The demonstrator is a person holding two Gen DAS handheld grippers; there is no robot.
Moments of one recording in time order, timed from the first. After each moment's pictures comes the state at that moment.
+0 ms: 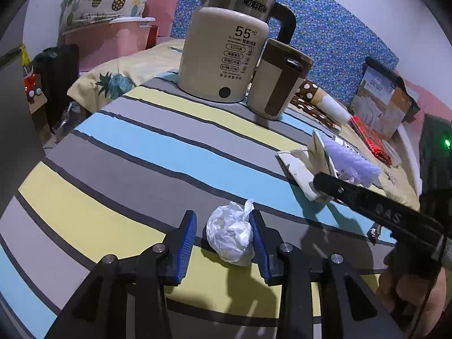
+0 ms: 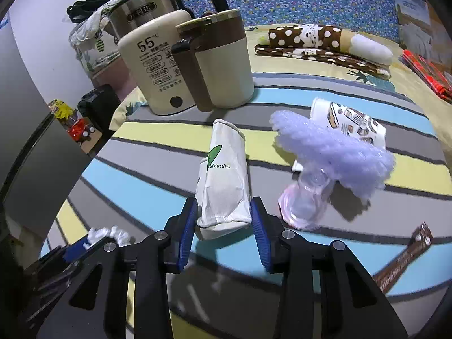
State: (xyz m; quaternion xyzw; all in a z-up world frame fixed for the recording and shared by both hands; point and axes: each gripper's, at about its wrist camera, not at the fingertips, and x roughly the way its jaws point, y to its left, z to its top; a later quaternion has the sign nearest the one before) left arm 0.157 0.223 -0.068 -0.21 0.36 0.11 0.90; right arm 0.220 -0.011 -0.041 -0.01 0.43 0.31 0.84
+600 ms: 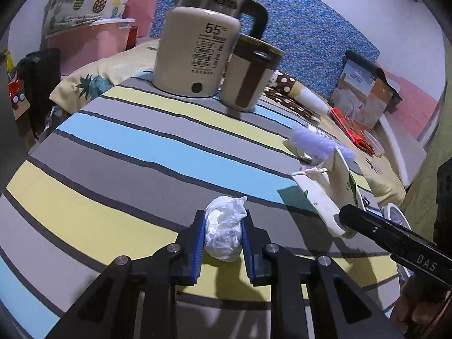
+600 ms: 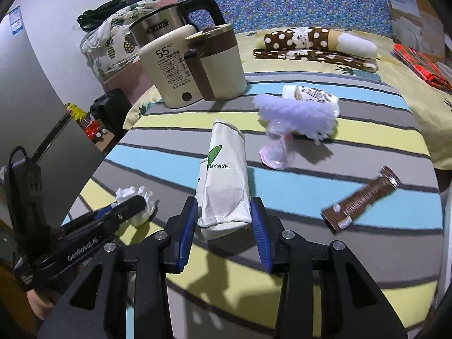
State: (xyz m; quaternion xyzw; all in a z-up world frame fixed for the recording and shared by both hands) left arm 0.150 0.199 -0.065 -0.20 0.36 0.07 0.91; right arm 0.182 -0.054 -0.031 0.01 0.43 0.32 0.84
